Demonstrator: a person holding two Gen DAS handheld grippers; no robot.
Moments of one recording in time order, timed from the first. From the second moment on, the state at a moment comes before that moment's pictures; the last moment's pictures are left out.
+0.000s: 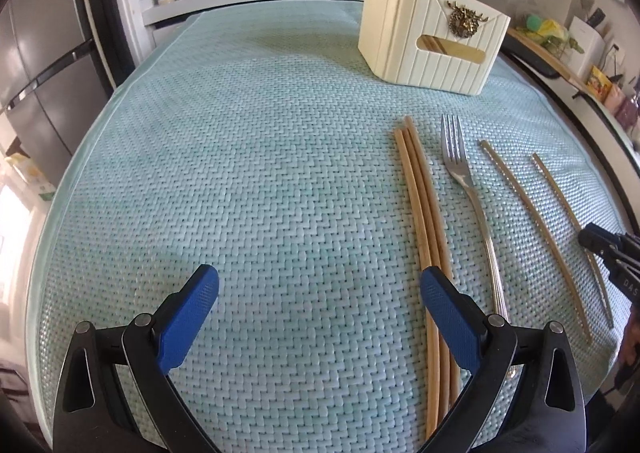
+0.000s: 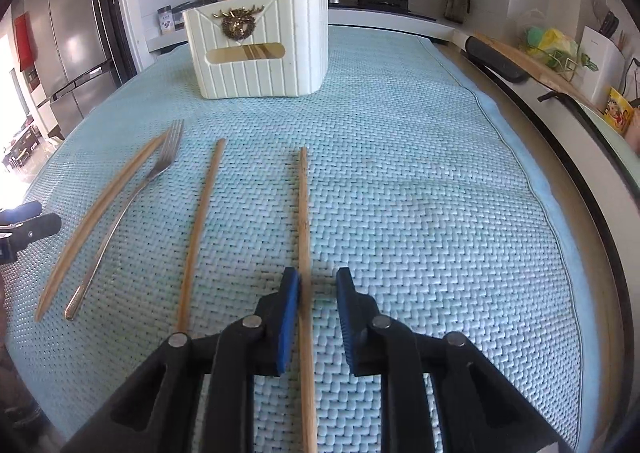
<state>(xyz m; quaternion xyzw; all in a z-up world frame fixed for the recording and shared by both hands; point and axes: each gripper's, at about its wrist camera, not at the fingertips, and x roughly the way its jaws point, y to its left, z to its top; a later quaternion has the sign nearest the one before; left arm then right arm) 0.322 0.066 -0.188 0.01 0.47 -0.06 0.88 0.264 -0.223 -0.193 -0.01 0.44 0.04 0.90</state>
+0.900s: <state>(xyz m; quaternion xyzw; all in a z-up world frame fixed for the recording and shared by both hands) 0.368 0.048 -0.199 0.04 0.49 -0.08 0.87 0.257 -0.229 -0.193 -0.01 0.43 0.04 0.90</state>
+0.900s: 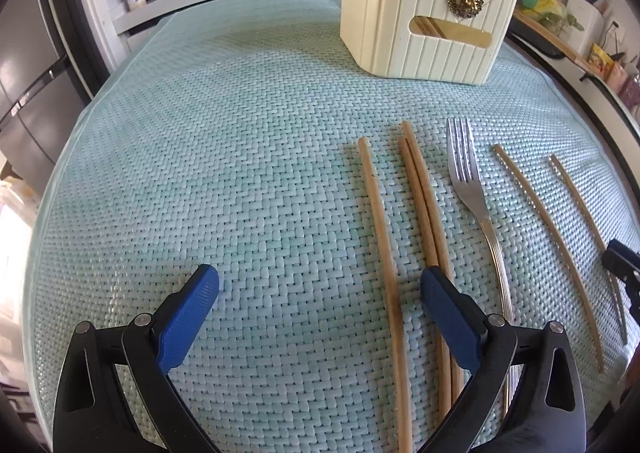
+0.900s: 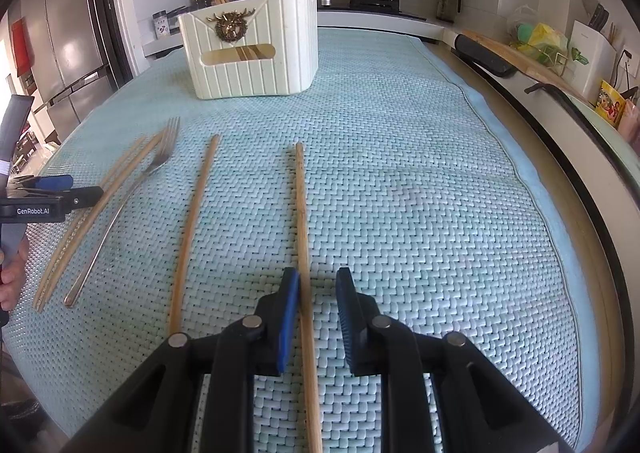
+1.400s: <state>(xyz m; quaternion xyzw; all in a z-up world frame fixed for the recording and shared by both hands) 0.391 0.057 -0.202 0.05 0.50 -0.10 0.86 0.301 -0.225 -0.189 -0.06 0.47 0.10 0.87</state>
